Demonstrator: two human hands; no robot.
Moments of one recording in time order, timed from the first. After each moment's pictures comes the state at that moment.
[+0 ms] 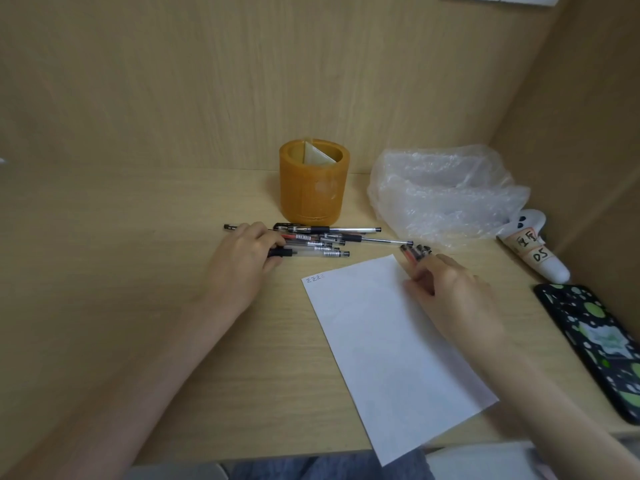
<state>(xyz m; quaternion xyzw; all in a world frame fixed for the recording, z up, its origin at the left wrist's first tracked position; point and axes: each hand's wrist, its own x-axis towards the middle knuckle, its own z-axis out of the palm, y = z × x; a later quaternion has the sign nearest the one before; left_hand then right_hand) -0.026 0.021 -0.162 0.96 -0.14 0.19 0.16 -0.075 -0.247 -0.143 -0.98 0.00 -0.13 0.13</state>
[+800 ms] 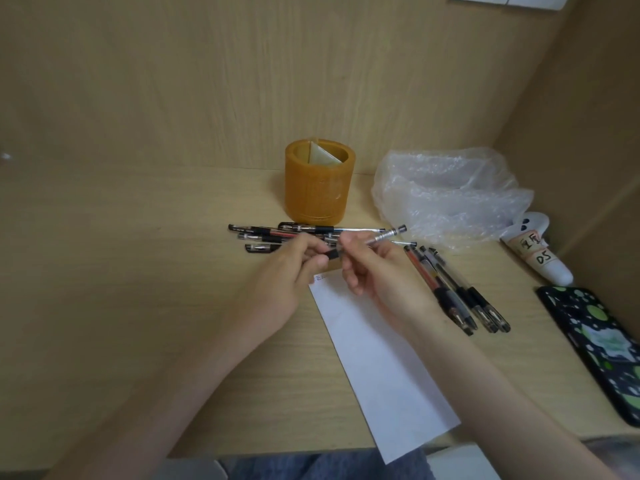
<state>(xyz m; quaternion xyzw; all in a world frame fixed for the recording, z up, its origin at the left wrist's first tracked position) -0.068 -0.016 -0.139 0.87 -0.16 0.06 0.46 -0.052 -0.172 -0.138 -0.63 -0.06 0.08 0.77</state>
